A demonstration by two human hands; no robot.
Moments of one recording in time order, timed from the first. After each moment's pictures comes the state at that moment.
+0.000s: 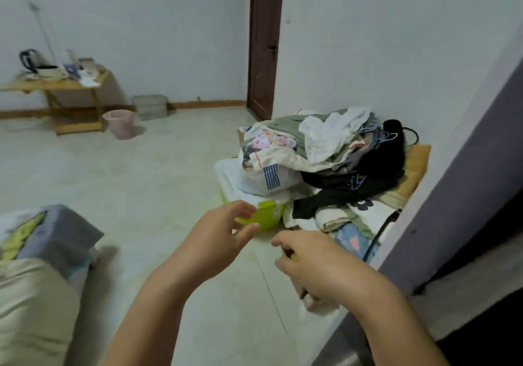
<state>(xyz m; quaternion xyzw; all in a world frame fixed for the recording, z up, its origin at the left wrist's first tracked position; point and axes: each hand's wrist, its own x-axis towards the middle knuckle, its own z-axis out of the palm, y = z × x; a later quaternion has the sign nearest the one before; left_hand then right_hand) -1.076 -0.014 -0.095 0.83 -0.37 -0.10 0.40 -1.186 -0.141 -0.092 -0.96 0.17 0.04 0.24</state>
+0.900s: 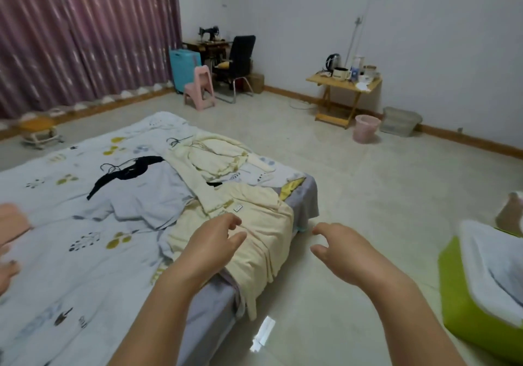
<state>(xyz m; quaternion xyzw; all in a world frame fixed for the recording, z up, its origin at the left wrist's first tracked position) -1.014 0.426 -0.157 0.94 0.14 0.03 0.32 -0.954 0.214 -0.130 -0.97 -0.19 0.12 0.13</state>
